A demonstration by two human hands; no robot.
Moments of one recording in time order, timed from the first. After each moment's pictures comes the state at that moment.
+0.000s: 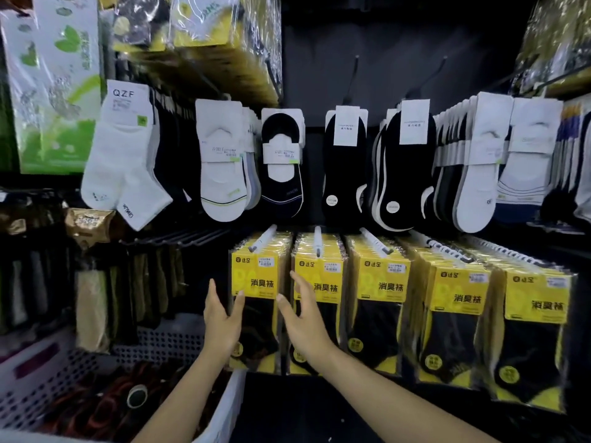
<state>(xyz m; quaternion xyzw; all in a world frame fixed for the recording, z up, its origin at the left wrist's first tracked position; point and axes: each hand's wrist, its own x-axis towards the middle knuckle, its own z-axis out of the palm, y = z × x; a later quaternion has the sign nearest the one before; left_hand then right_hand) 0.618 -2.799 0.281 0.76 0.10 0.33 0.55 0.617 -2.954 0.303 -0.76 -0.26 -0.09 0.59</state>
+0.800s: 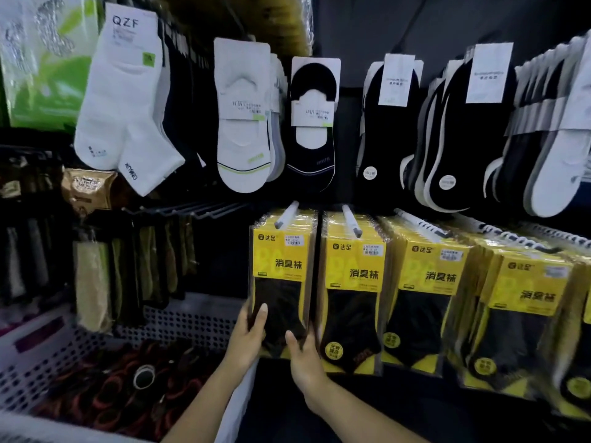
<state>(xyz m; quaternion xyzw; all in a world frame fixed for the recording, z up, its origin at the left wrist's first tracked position) 0.659 -2.779 0.197 0.73 0.08 0.20 0.65 0.654 -2.901 0.195 -0.77 -0.10 0.05 0.63</state>
